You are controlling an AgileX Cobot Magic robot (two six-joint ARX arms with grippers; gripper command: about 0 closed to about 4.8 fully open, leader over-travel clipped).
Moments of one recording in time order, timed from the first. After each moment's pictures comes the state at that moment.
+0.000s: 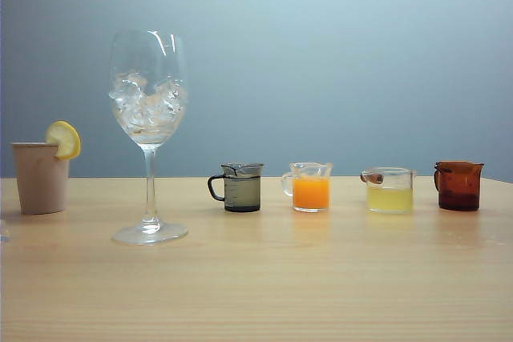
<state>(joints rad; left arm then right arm) -0.45 0.71 0.91 -0.51 0.26 -0.02 -0.62 1.57 0.70 0.33 -0.27 0.88</state>
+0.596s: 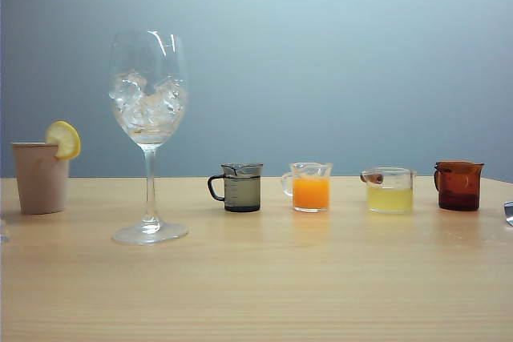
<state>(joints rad) -0.45 0.71 0.91 -0.51 0.26 -0.02 -0.62 1.58 0.70 0.29 -0.28 0.84</state>
